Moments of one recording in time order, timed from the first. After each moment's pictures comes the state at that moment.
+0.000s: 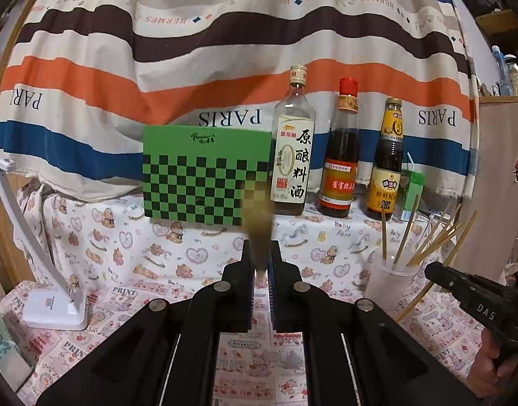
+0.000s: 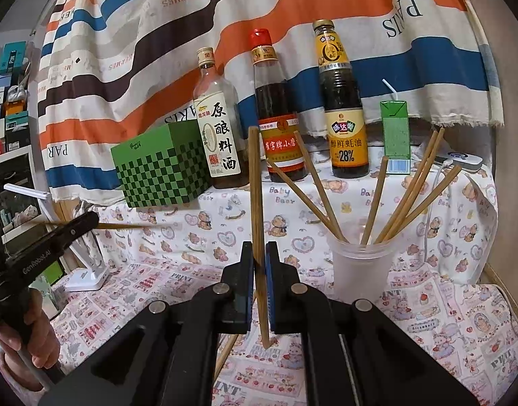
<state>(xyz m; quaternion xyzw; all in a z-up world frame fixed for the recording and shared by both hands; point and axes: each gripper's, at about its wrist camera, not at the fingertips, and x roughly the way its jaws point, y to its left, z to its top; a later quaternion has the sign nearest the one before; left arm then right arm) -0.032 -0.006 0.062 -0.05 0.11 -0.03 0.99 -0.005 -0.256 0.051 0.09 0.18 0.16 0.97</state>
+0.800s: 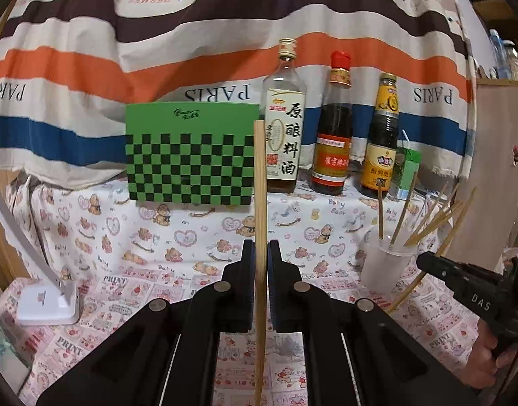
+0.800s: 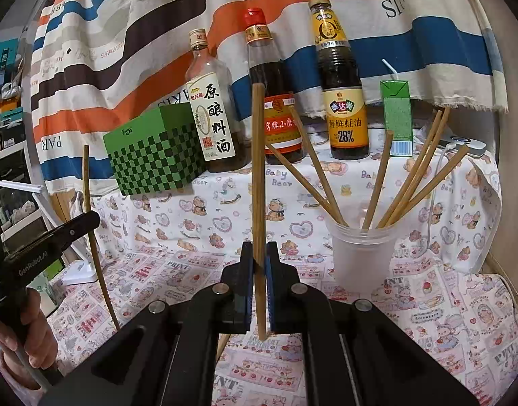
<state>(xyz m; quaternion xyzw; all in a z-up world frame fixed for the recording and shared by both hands) -0.018 -0.017 0.053 -0.03 0.15 -0.05 0.99 0.006 -0.253 0.041 0.09 0.21 0.16 0.96</state>
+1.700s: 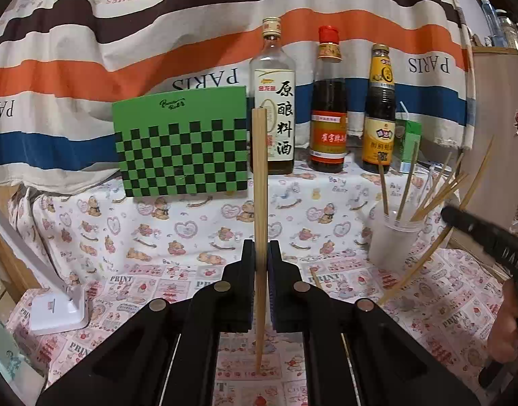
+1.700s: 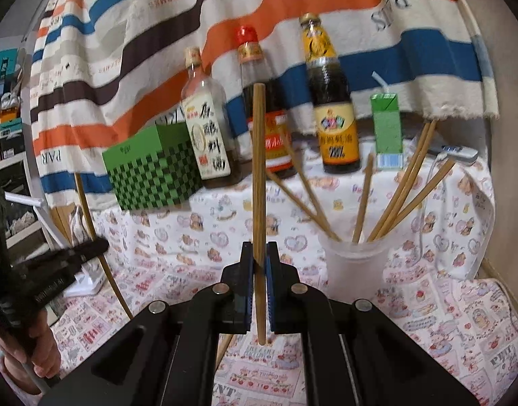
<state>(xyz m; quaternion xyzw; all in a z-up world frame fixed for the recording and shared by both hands) -0.012 -0.029 0.049 0.01 0.19 -0.04 0.98 -0.005 -0.270 0.056 0.11 0.17 0.15 0.97</state>
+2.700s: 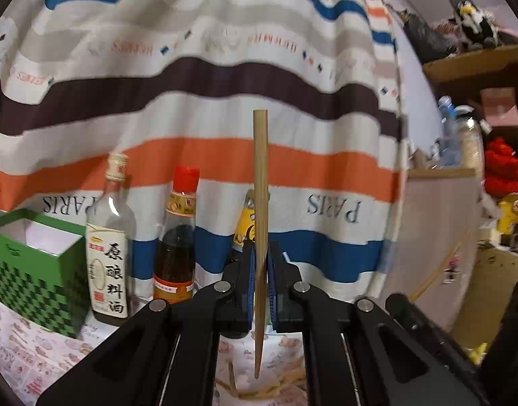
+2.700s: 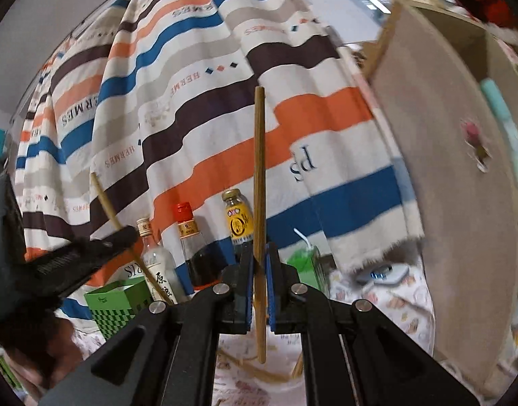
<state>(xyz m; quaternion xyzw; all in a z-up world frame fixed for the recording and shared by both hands) 0.045 -0.178 0.188 -0.09 0.01 -0.18 0.98 -0.013 -0.381 0.157 0.17 -0.02 0.06 0.98</state>
